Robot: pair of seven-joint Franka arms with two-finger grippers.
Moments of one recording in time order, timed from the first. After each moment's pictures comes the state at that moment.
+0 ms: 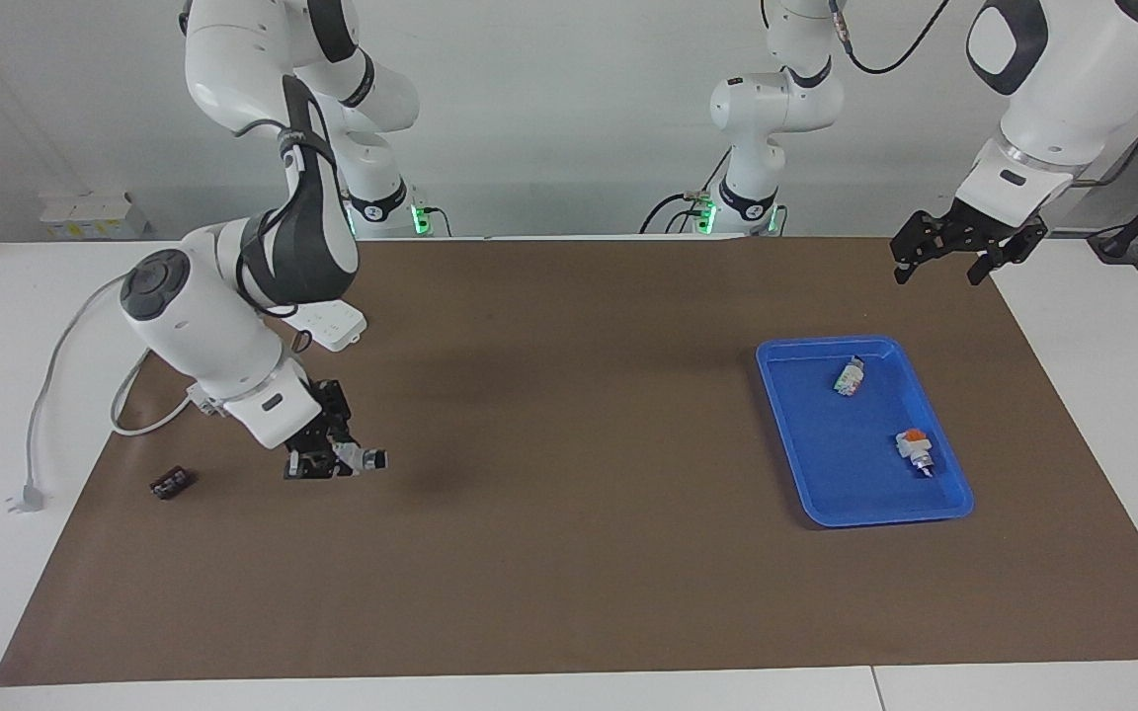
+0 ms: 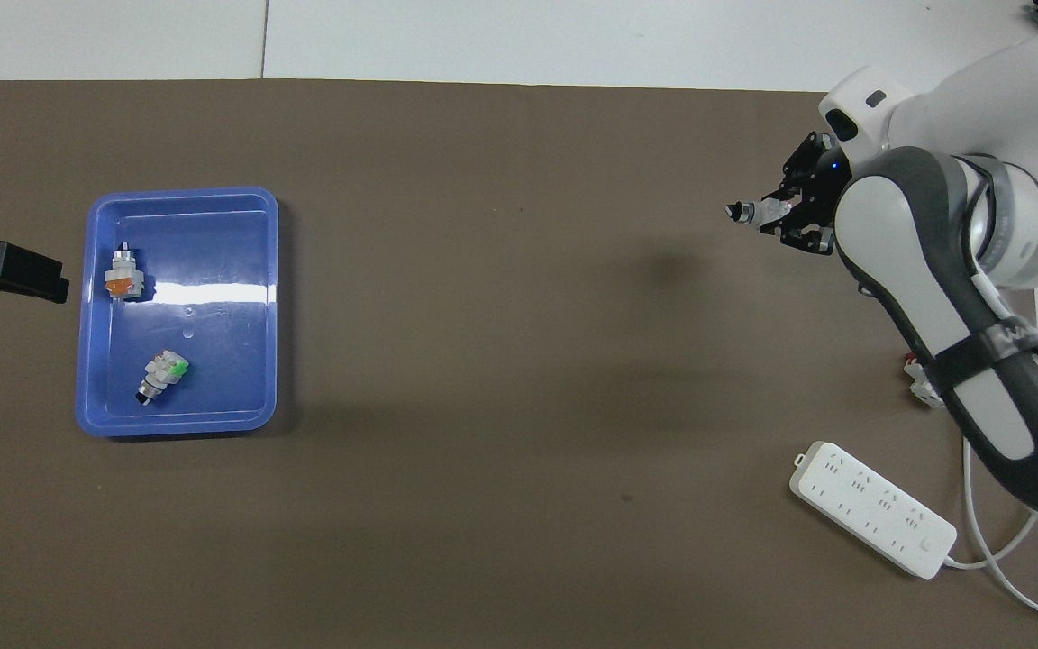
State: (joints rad) left arm -0.01 0.03 0.00 -1.56 0.02 1.56 0.10; right arm -0.04 0.38 0.13 -1.54 0.20 1.95 -1.48
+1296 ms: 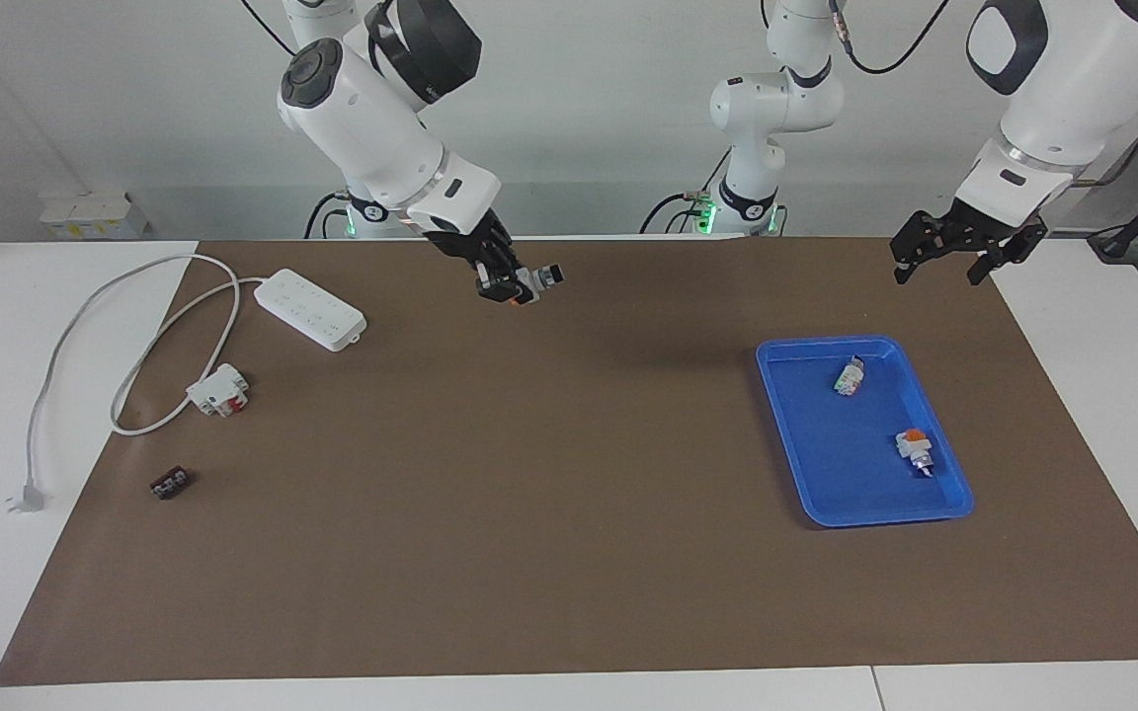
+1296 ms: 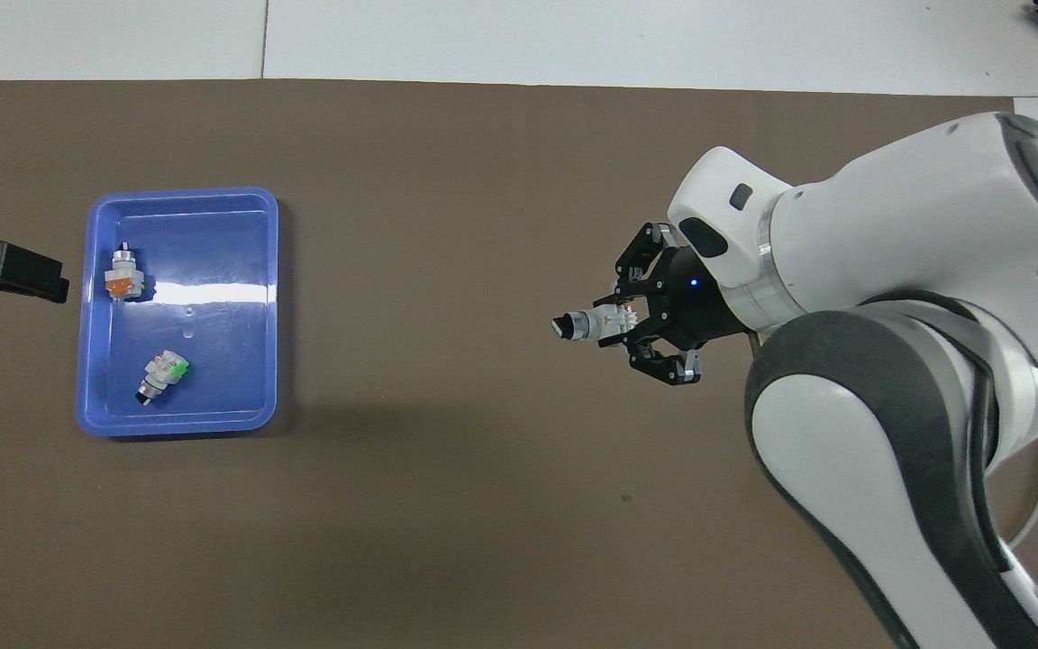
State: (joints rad) left arm -0.01 0.03 0.00 -1.56 0.02 1.56 0.10; right arm 0.21 0.07 0.16 -1.70 0.54 1.89 -1.45
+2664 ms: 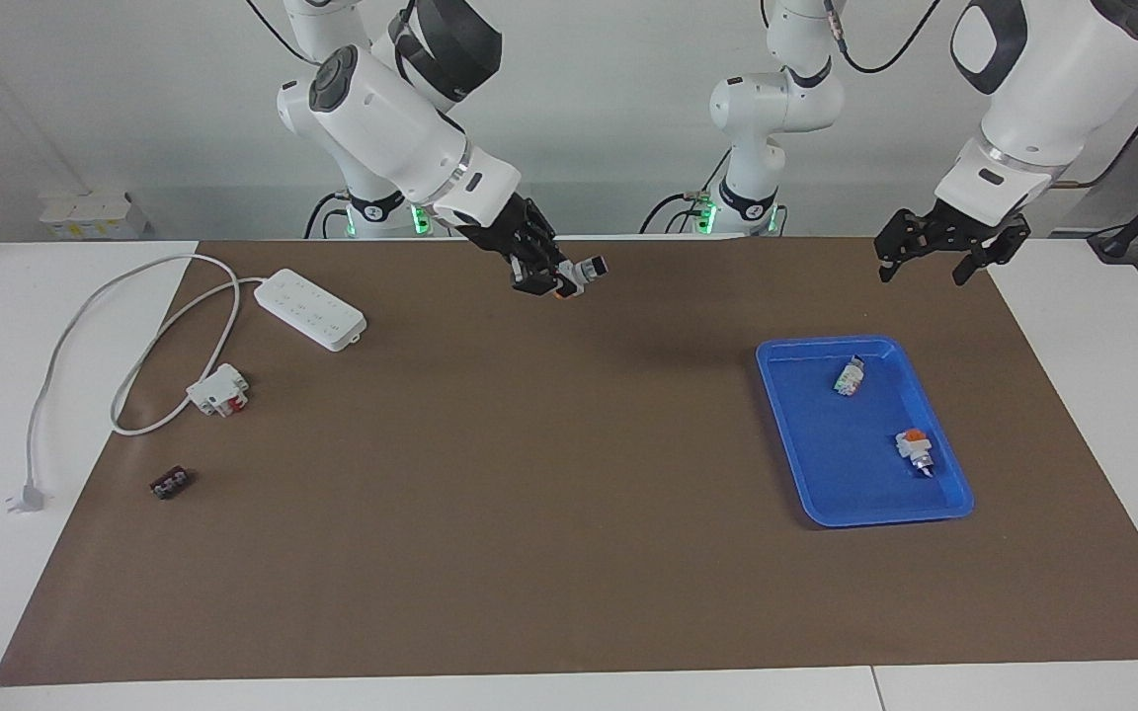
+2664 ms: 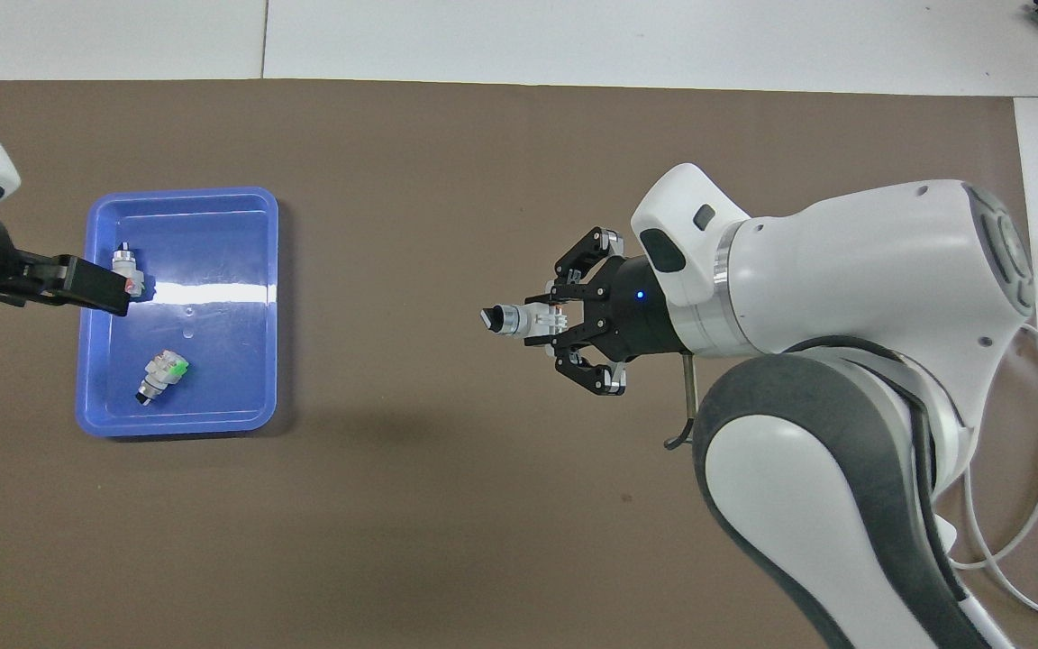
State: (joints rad) left arm -0.09 0.01 -0.03 -1.60 -0.04 1.55 0.02; right arm 0.26 0.04 0.16 -1.80 0.68 2.08 -1.40
